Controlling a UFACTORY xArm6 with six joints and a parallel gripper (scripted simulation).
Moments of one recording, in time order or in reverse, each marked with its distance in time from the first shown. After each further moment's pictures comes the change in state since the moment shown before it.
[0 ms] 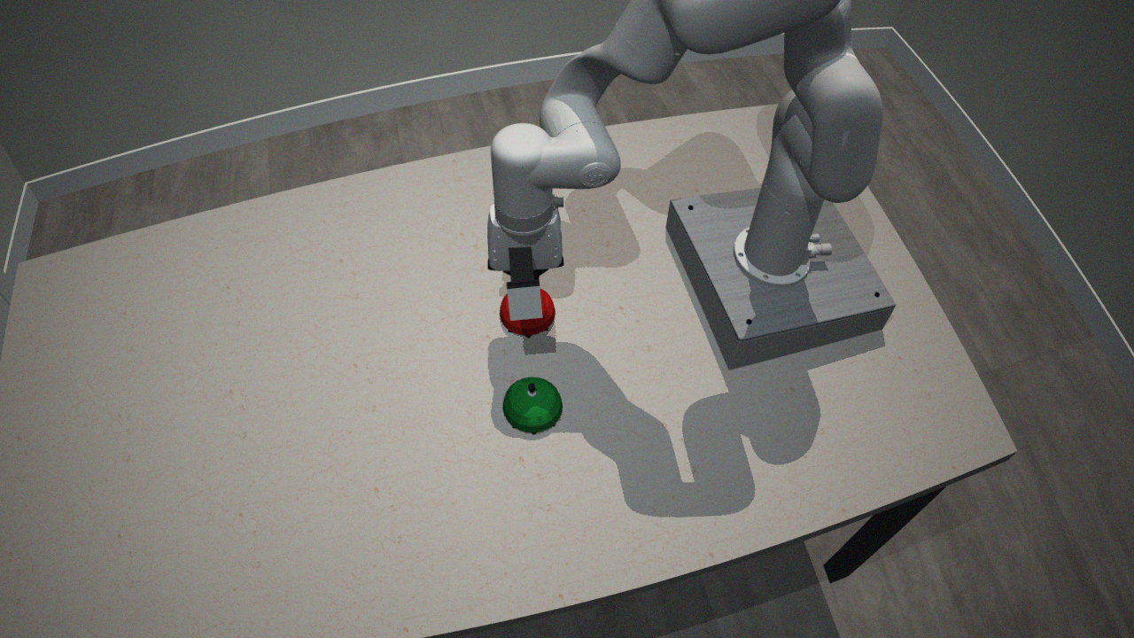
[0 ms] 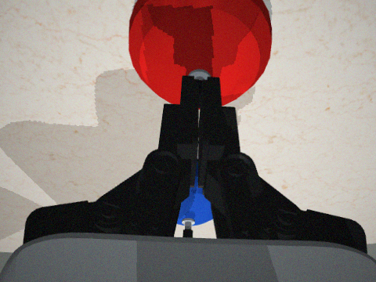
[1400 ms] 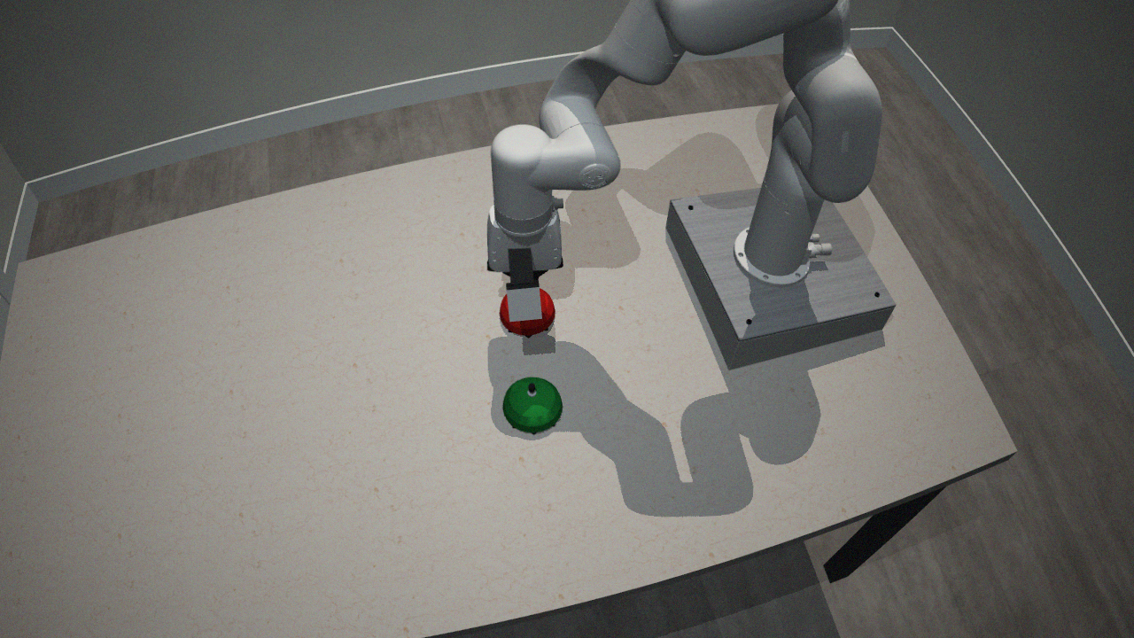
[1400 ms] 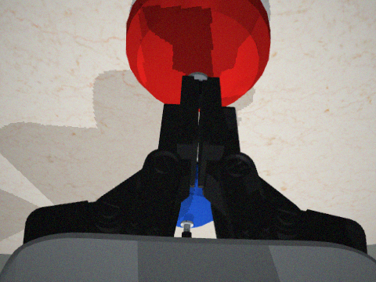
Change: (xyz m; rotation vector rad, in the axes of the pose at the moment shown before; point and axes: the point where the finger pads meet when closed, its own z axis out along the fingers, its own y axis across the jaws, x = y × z) arm 0.000 0.001 0.002 -0.003 0.000 0.000
